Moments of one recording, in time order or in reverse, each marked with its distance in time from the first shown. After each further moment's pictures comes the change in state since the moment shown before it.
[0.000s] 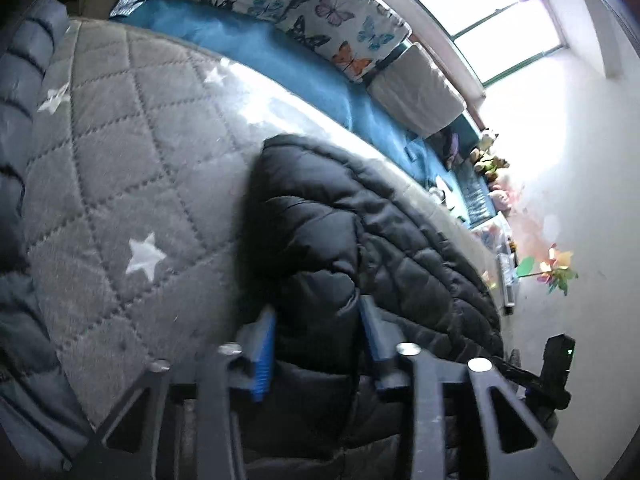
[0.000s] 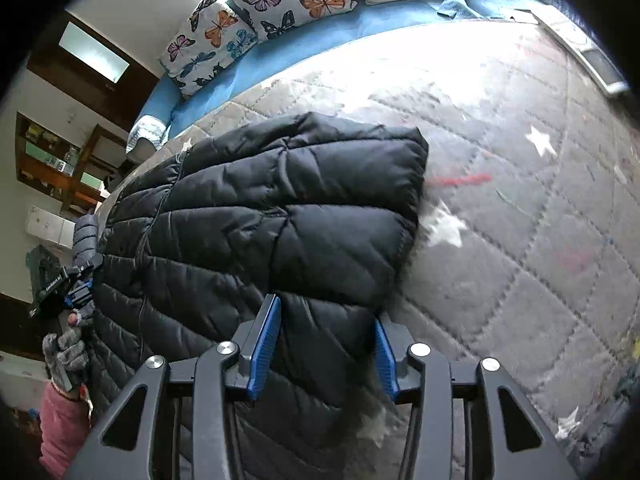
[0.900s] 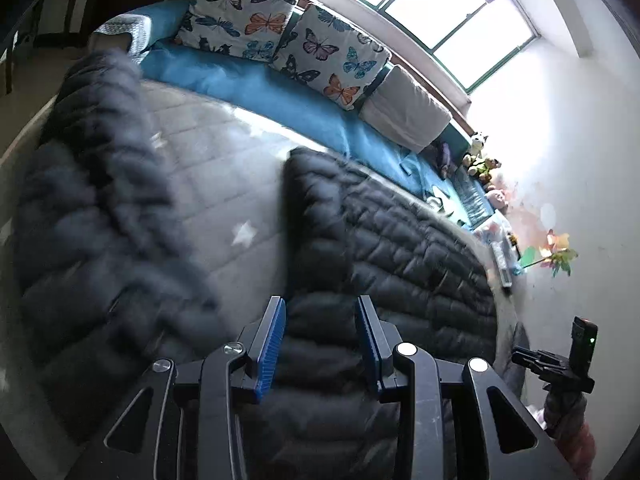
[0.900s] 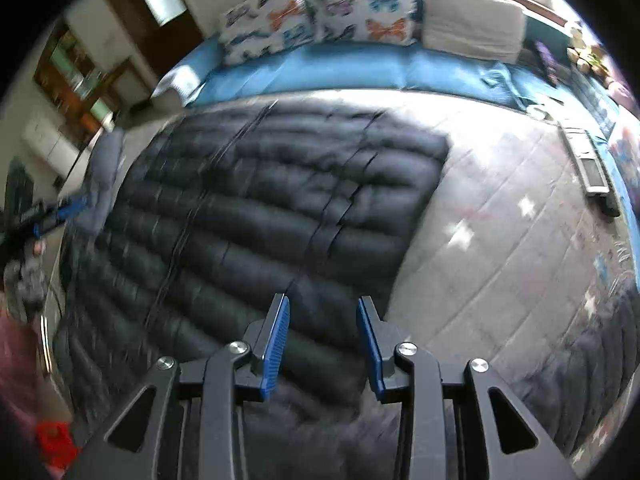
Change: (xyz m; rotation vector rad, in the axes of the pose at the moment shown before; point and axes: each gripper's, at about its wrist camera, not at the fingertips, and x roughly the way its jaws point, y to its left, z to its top) left arm -0.120 0.004 -0.062 0.114 -0.094 0.066; right arm -0.055 0.073 -0.072 -0.329 0.004 -0.097
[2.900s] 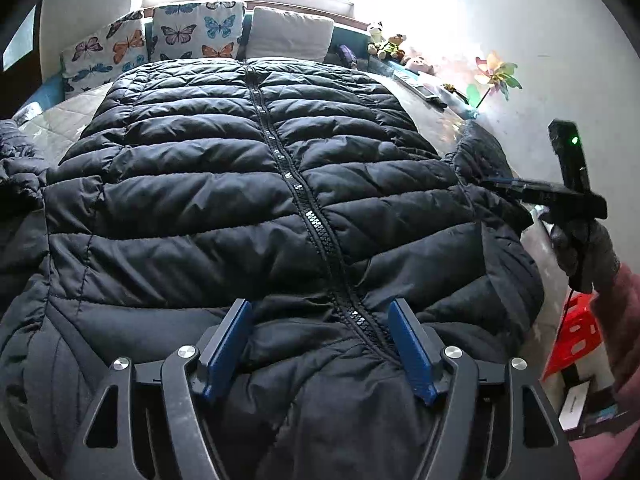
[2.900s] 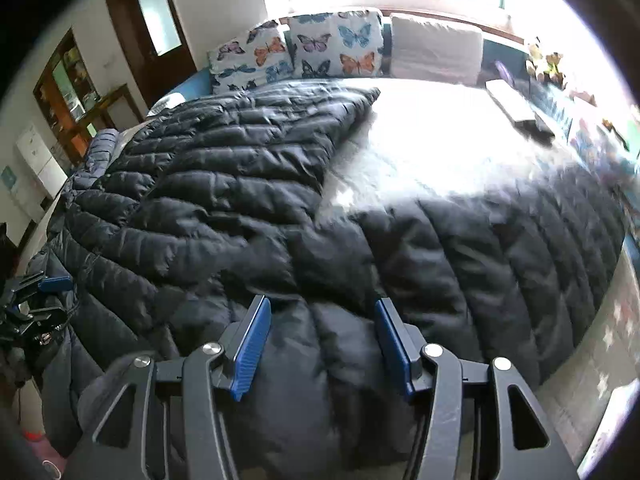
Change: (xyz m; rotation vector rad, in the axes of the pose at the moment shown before) left arm 0.009 -0.137 -0.276 0.536 0.140 -0.013; right arm -0.007 -0.029 -0.132 0.069 -0.188 -0.086
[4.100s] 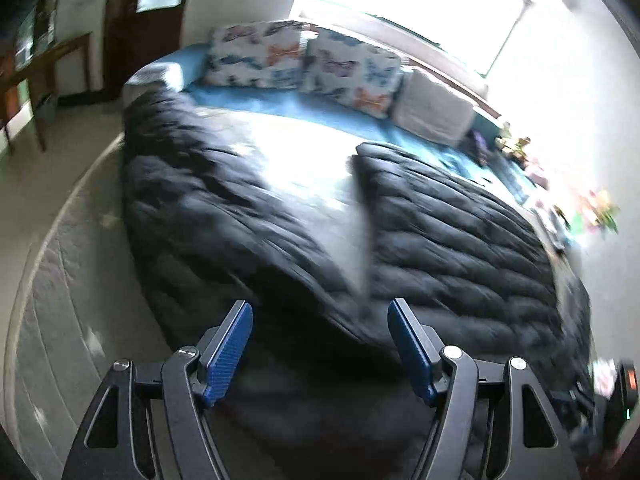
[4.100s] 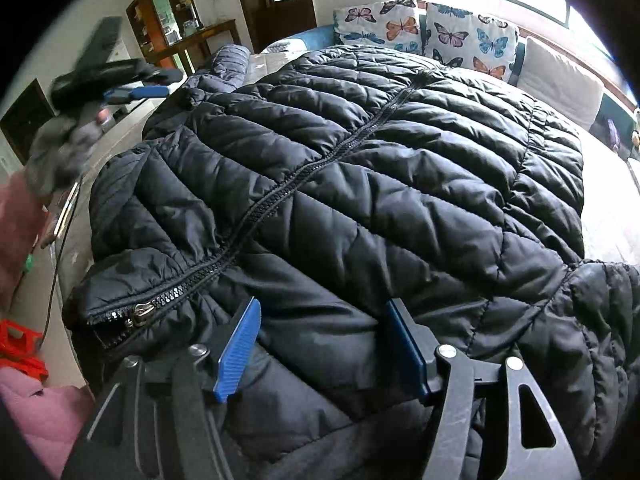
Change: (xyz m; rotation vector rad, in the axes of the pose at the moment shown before) left arm -0.097 0.273 0.078 -0.412 -0.157 0.274; right arm 0.016 0.183 -0.022 -0.331 0.057 0.207
